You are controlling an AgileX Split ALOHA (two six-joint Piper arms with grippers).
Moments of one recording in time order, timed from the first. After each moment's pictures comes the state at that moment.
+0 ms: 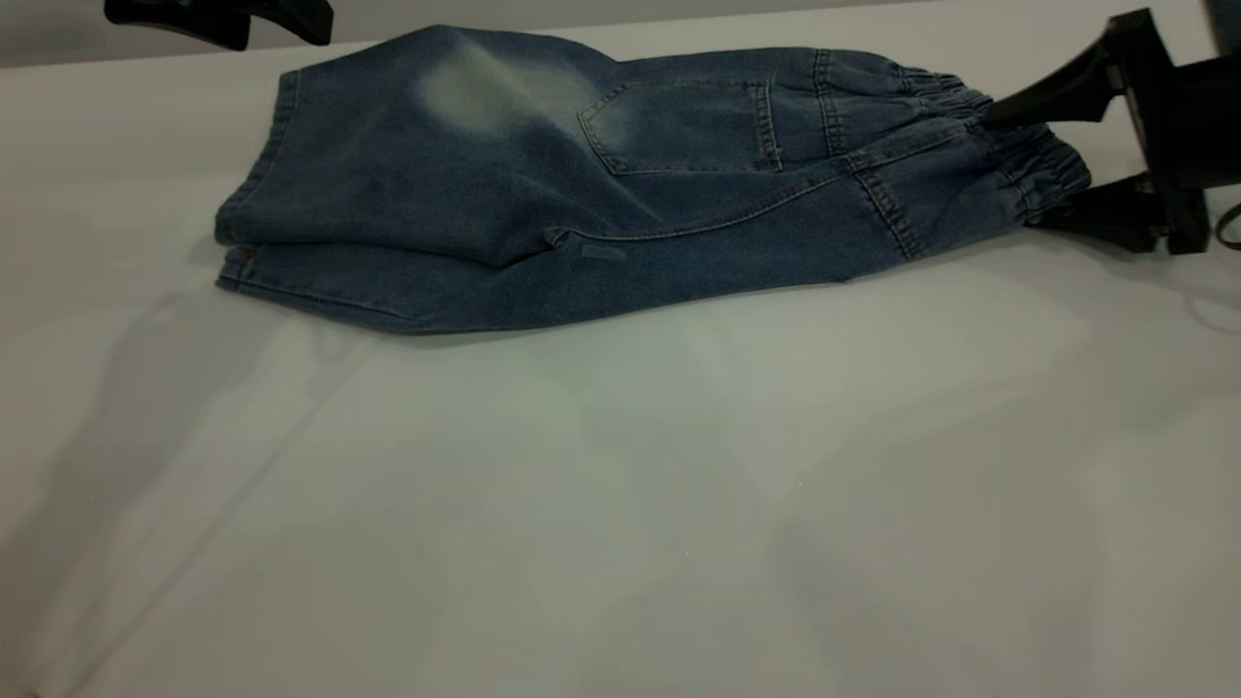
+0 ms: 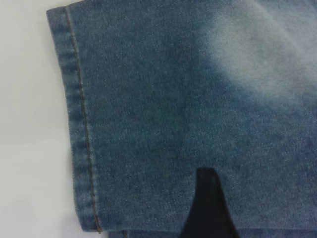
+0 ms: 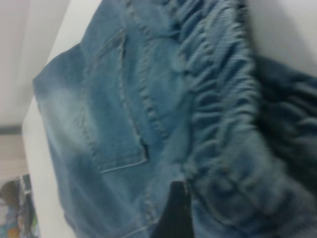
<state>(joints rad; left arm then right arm) -0.16 1.89 -1.15 -0.48 0.29 0.43 -0.21 2.39 -1.10 1.74 0.93 -1.26</state>
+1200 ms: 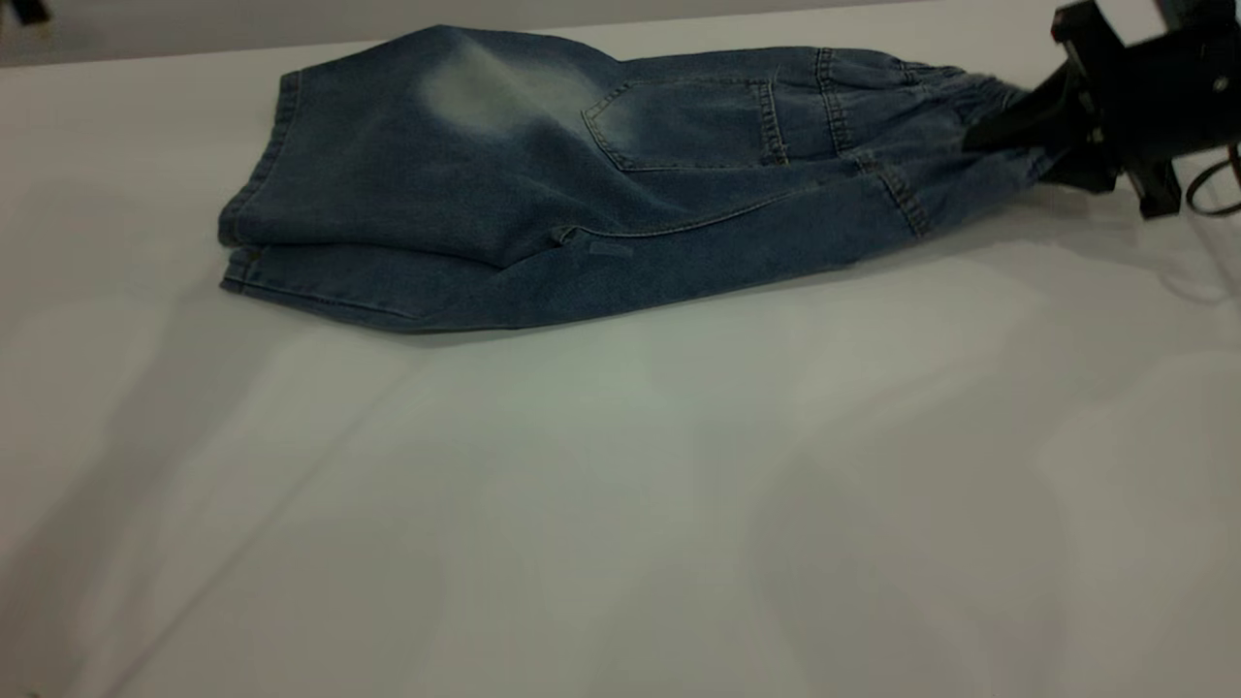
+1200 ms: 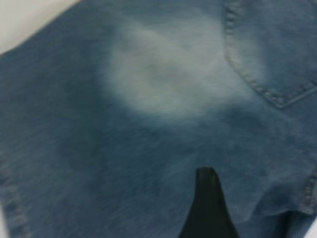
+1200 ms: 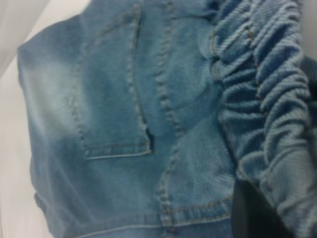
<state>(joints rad) -0.23 1.96 -1.43 -0.47 0.62 0.52 -0.18 2.35 -1.19 1.61 0.87 -1.23</state>
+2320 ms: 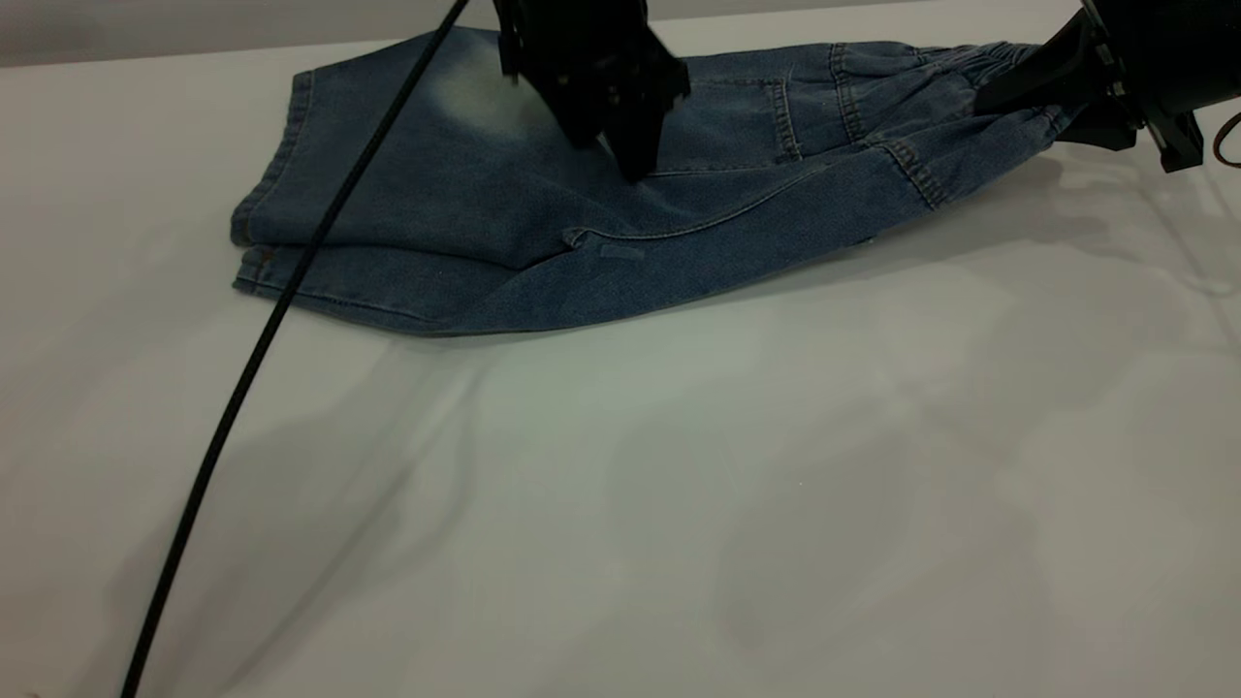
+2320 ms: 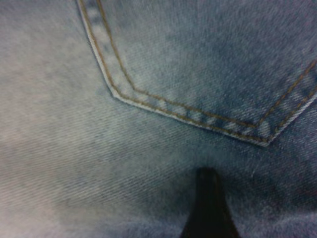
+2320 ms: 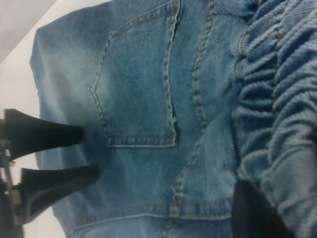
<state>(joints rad) -0.50 2.62 -2.27 -0.05 1.12 0.35 -0.18 2.29 -1.20 1.52 0.87 -1.18</state>
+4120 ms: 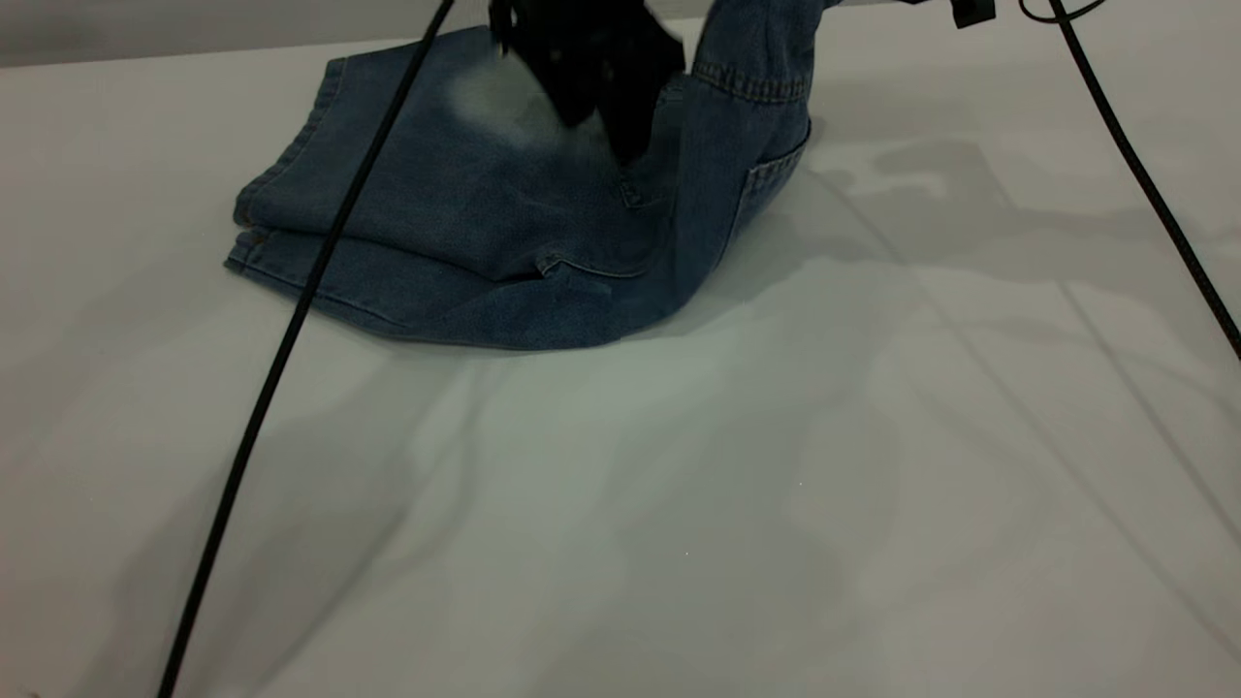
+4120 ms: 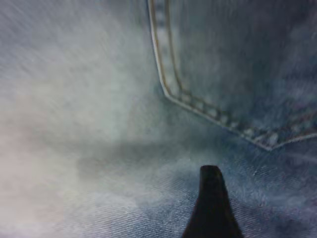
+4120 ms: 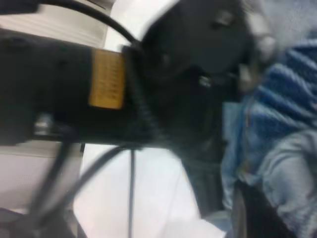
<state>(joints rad) -0.51 2.62 -2.39 -0.04 1.23 0.35 0.09 2.16 -1.29 1.54 0.99 -1.09</state>
